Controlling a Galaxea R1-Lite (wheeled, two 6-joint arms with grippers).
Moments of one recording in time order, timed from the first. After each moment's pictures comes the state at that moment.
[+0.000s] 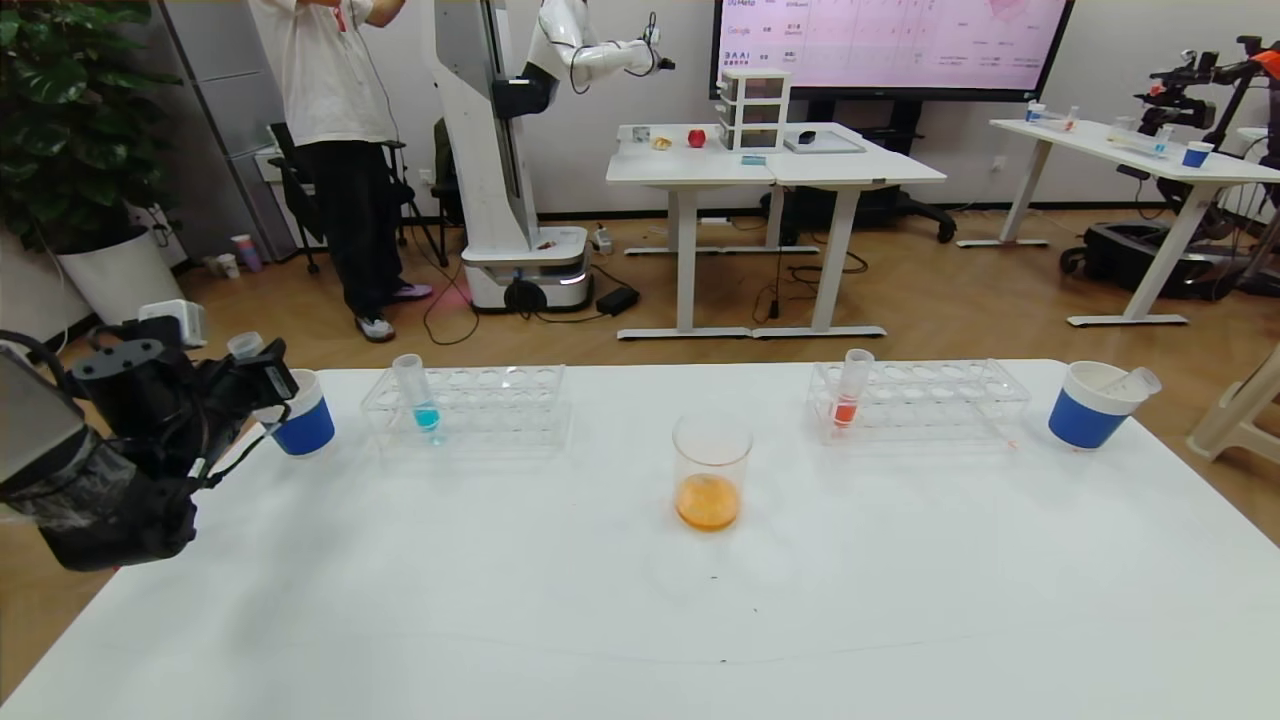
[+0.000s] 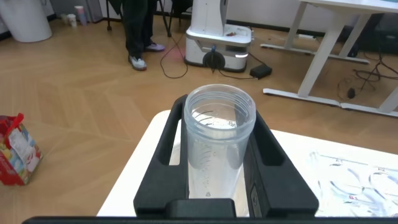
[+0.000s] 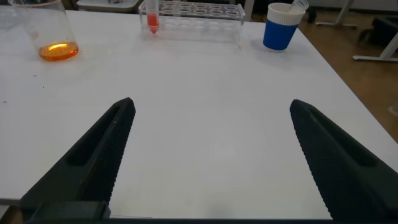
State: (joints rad) left arm 0.29 2.24 -0.93 -1.37 -0.04 -0.07; right arm 0.01 0.00 0.00 0.01 0.01 -0.02
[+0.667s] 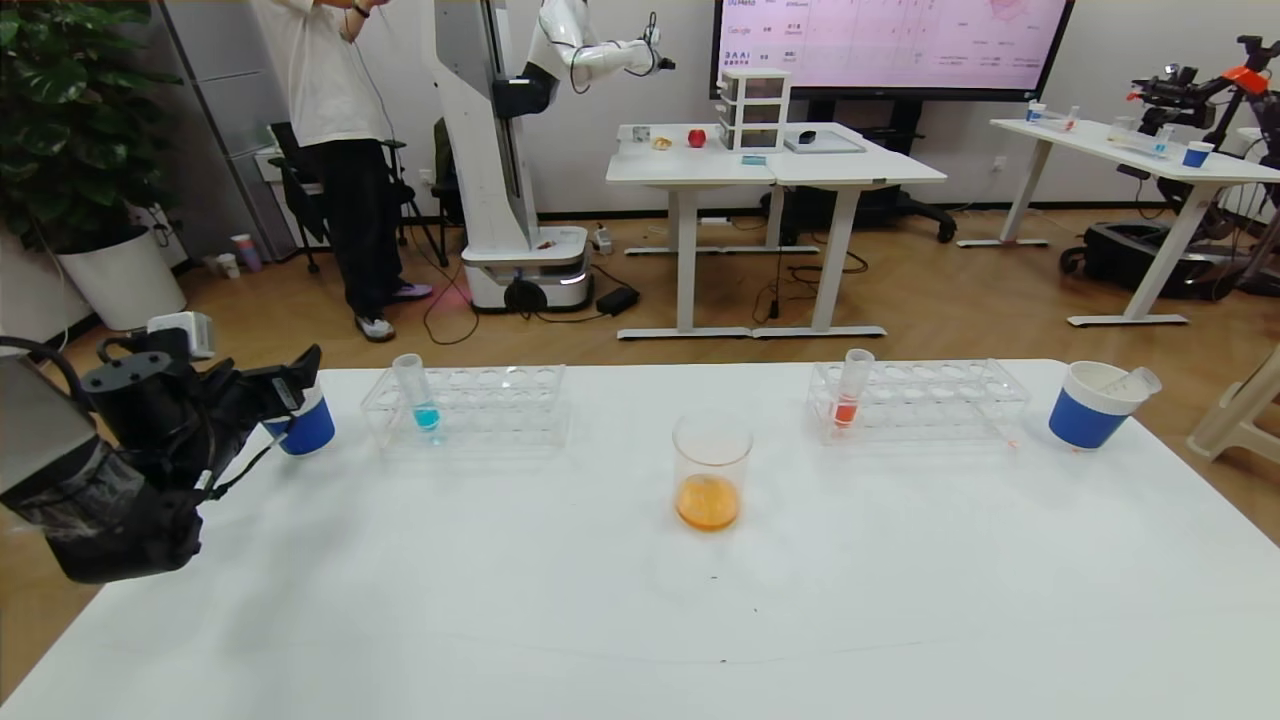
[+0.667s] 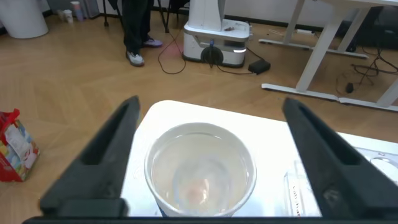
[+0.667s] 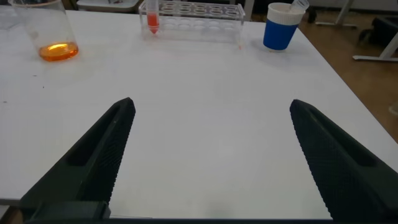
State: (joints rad) left arm 0.29 2.26 -0.90 -1.41 -0.05 -0.07; right arm 0.01 0.00 0.00 0.01 0.01 -0.02
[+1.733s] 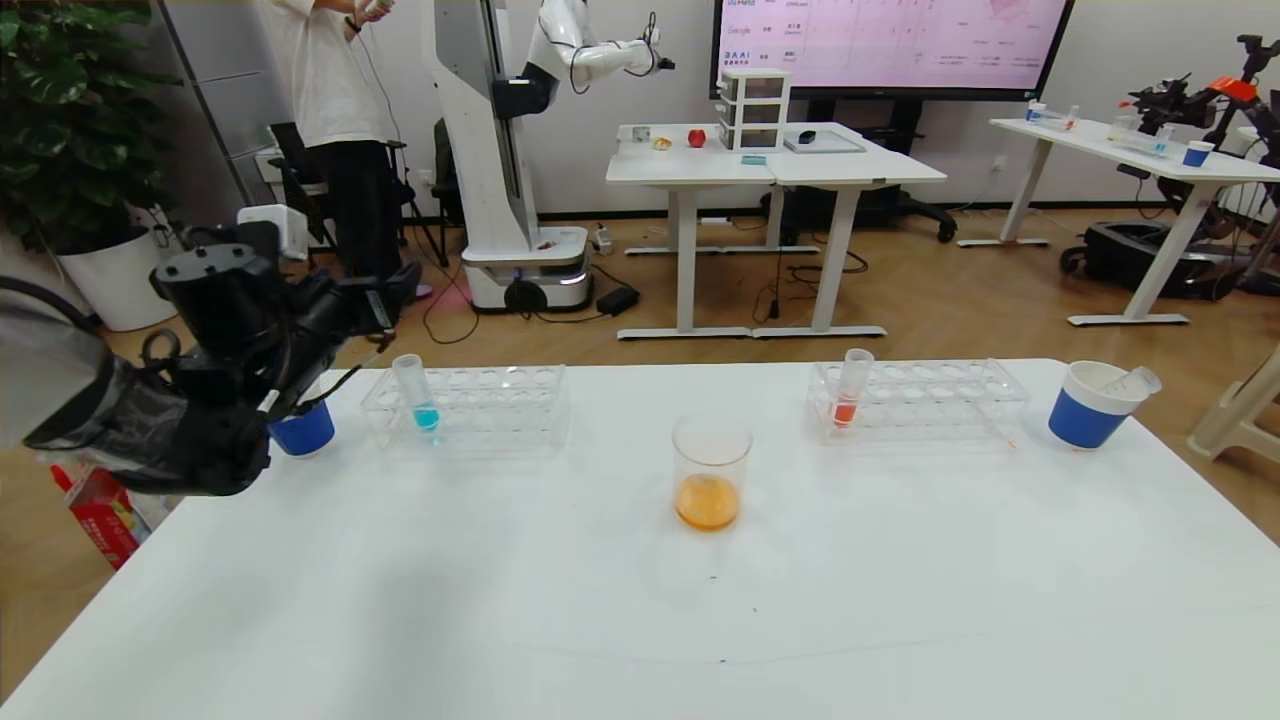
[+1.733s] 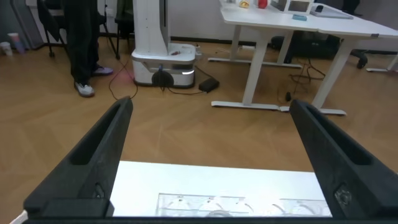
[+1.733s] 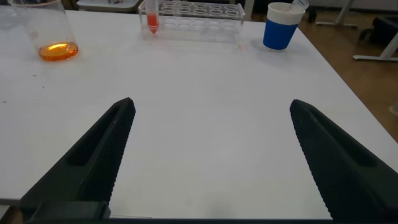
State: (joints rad) left arm 0.00 2.06 -1.04 -1.15 0.05 -0.07; right arm 0.01 0.00 0.00 0.01 0.01 -0.02
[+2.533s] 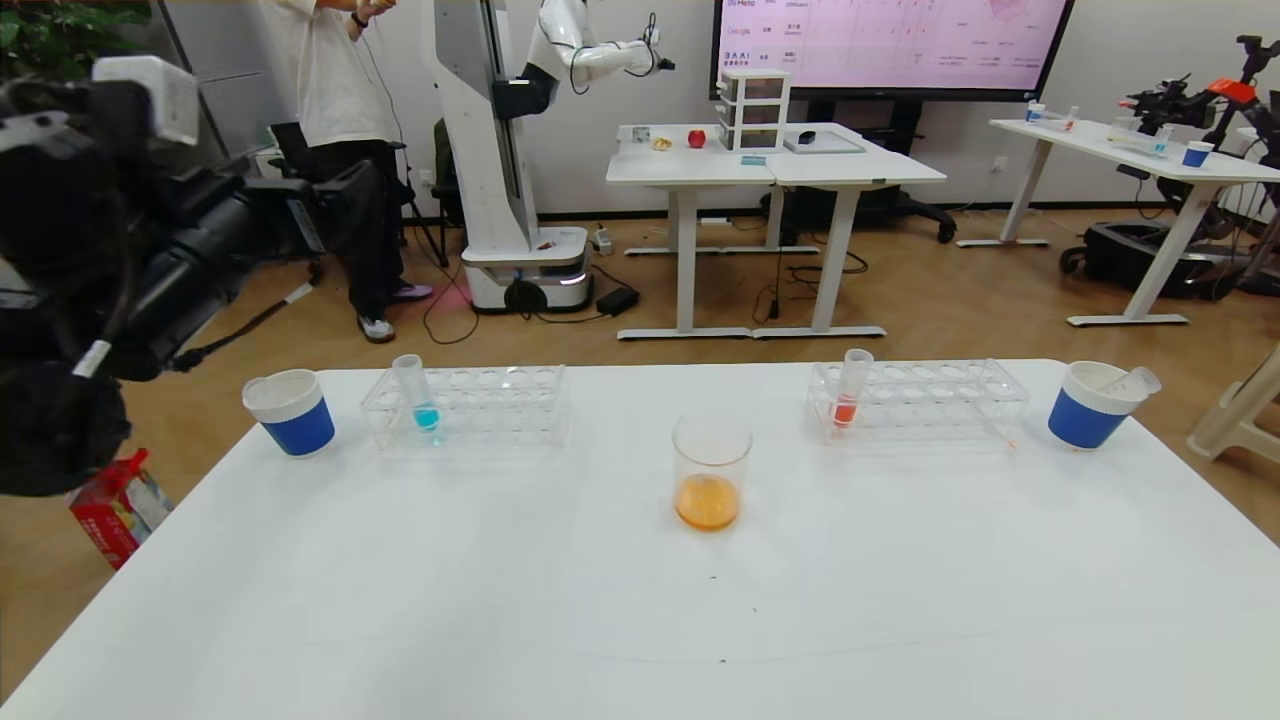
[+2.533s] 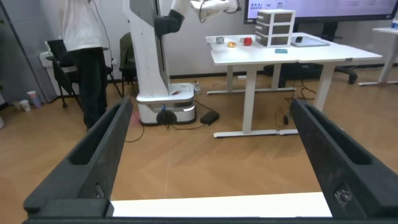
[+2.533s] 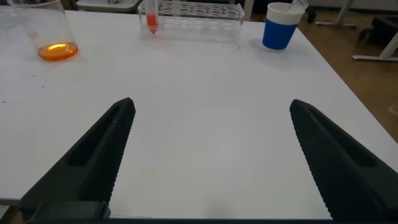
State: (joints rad) left arm -0.05 1.69 -0.98 -0.99 0.06 0.05; right arm 0.01 0.00 0.00 0.01 0.01 -0.02
